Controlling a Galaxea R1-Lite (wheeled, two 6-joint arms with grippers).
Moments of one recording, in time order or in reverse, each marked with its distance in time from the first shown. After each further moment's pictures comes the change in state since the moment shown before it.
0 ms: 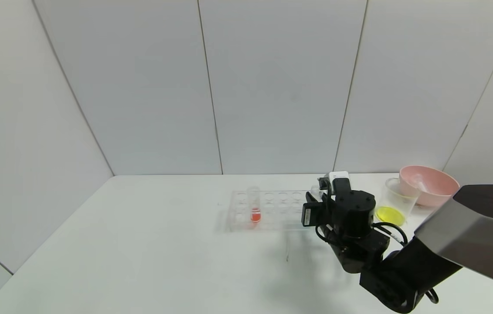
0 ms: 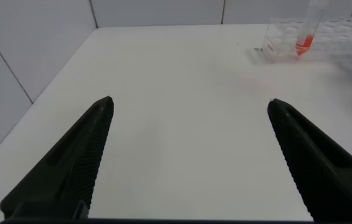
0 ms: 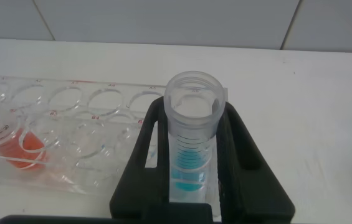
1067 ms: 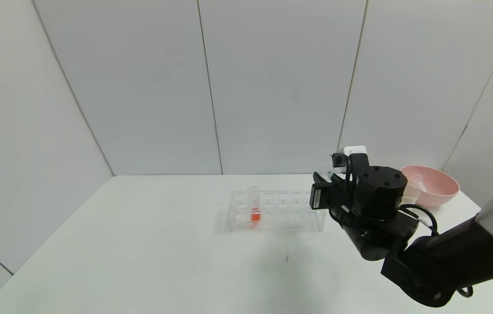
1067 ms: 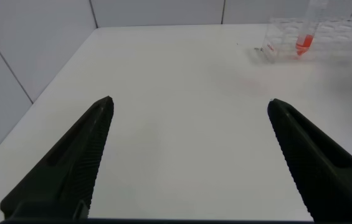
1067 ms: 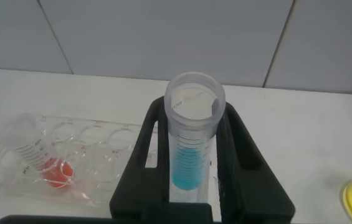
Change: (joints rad) left arm 0.000 0.000 0.000 0.000 0.000 0.000; right arm 0.015 -0.185 0.001 0.107 0.001 -0.046
